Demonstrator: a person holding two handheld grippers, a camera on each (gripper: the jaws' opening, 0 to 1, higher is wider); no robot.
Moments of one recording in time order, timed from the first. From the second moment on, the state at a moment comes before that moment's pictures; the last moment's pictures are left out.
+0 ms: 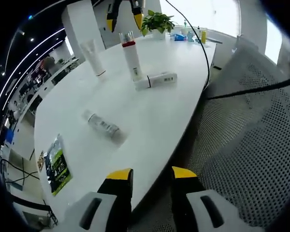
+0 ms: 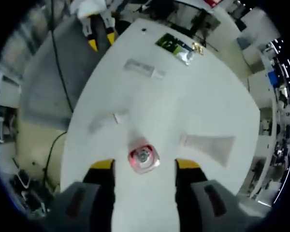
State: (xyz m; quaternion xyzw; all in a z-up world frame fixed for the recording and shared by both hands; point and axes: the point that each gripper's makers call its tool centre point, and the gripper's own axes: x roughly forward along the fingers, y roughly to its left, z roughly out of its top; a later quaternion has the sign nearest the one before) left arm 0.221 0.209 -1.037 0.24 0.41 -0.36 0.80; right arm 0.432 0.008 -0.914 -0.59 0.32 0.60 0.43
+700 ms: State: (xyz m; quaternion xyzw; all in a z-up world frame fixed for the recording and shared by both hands) left arm 0.223 0.211 -1.039 0.25 0.41 -0.36 0.80; right arm 0.432 0.014 -0.929 -0.56 0.35 0.59 0.46
